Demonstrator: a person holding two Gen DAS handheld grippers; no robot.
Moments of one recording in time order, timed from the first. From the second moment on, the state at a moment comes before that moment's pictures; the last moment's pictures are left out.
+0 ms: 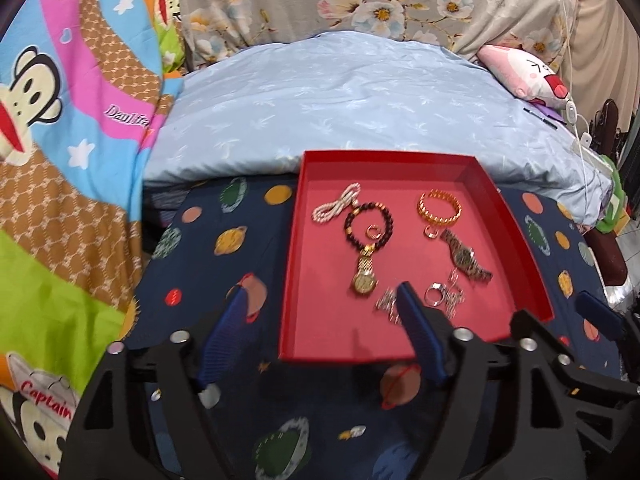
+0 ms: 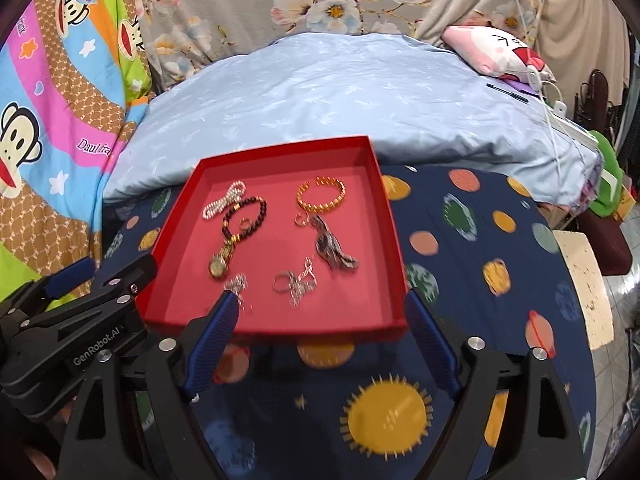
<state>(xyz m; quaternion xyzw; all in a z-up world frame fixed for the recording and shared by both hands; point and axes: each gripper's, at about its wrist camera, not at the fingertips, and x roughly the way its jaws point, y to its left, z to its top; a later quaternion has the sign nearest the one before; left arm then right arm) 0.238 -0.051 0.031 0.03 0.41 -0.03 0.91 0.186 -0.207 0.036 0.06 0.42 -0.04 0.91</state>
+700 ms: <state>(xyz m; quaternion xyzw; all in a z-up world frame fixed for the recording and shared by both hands) 0.159 -0.040 0.031 0.06 0.43 -0.02 0.90 0.116 -0.200 0.037 0.05 0.43 -0.05 0.90</state>
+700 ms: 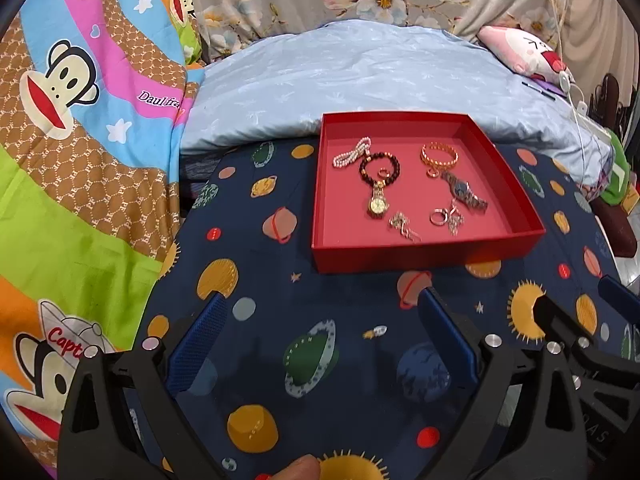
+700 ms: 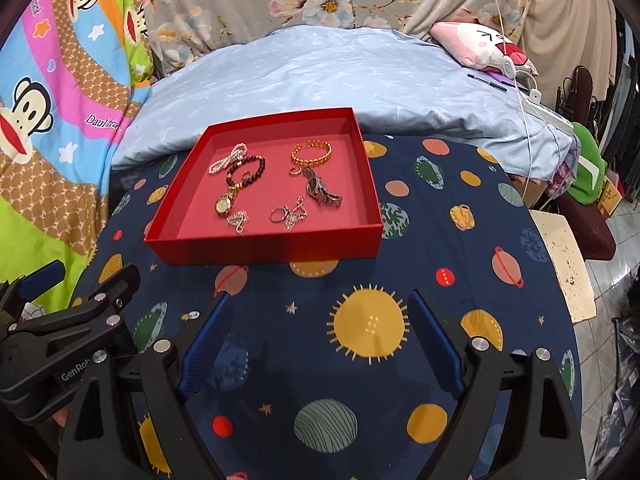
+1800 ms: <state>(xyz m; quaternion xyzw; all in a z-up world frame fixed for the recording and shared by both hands) 0.128 -0.033 0.042 0.06 0.42 0.00 0.91 0.084 -0.192 0.050 0.05 0.42 -0.04 0.91</state>
